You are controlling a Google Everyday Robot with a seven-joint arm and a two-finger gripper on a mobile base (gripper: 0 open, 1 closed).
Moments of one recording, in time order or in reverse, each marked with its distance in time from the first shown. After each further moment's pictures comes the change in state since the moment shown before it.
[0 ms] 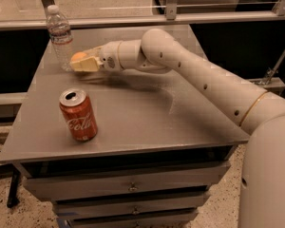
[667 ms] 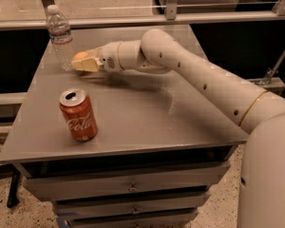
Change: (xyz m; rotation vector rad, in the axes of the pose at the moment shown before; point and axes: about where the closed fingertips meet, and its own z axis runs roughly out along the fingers) arm 0.002 0.000 0.001 -0.001 0.005 0.017
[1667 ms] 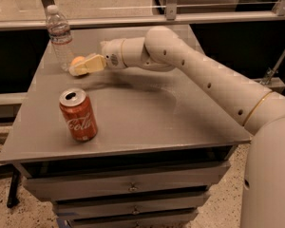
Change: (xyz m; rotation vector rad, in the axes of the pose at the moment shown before) arm -0.008 -0.005 -0.012 0.010 -0.009 -0.002
